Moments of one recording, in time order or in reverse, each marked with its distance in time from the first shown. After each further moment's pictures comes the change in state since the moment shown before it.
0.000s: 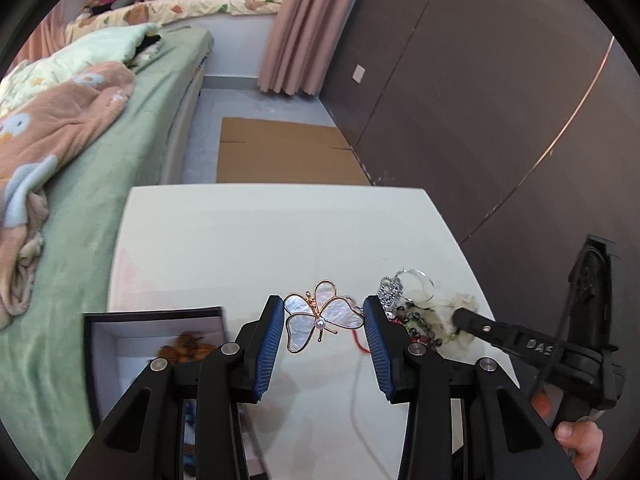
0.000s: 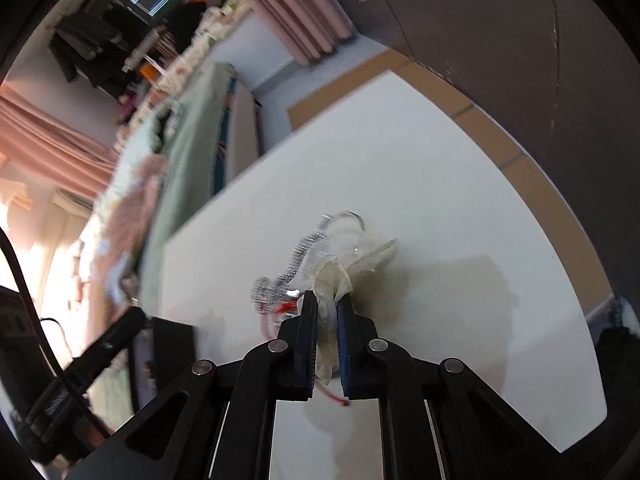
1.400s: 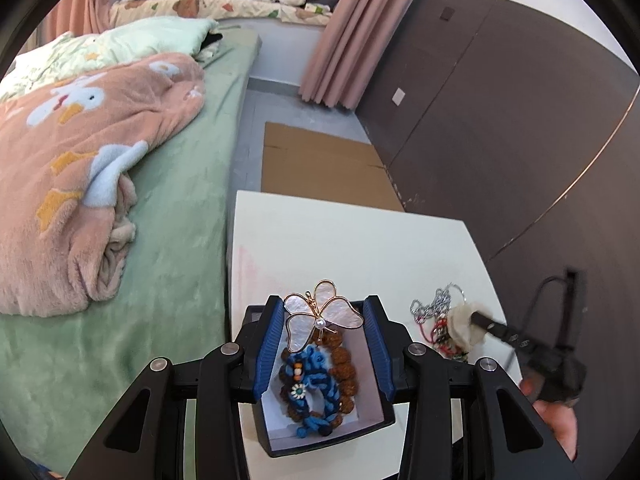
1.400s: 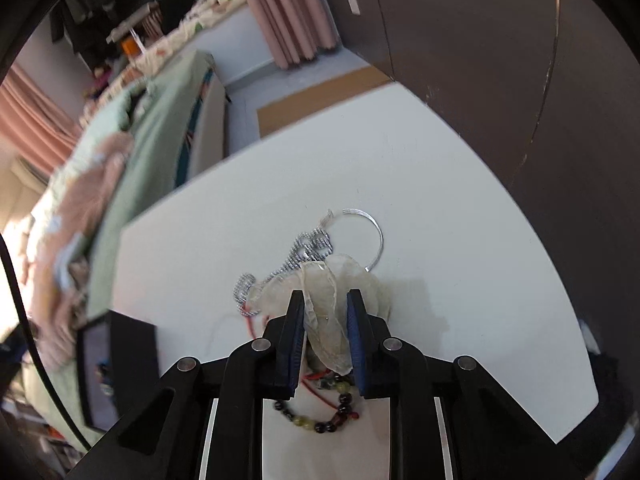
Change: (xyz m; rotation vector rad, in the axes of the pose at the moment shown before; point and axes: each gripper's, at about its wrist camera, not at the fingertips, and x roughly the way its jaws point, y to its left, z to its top) left arm -0.069 0.091 0.001 -0.109 -0.019 0.040; right arm 0.018 0.040 -0.007 -0.096 -0.040 -0.223
